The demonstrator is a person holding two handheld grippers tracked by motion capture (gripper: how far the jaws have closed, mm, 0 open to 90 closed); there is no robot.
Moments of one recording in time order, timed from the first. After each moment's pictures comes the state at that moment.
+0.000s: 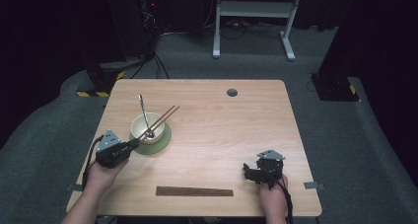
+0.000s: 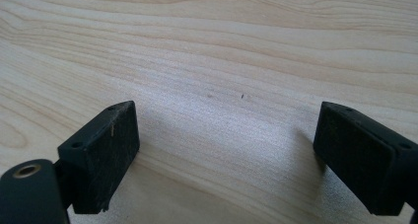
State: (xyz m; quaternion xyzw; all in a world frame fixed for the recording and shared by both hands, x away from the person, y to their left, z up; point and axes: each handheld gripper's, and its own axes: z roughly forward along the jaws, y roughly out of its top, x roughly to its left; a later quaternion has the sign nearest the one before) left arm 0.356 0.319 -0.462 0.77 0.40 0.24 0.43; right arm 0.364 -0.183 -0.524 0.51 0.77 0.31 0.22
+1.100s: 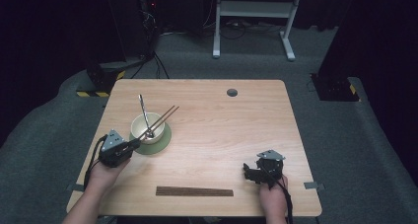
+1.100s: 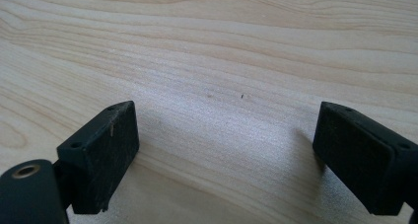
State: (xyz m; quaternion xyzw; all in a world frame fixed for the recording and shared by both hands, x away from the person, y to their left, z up) left arm 0.359 0.314 -0.466 0.78 0.40 0.26 0.41; right arm 0.363 -0.183 -0.524 0.51 0.77 0.31 0.22
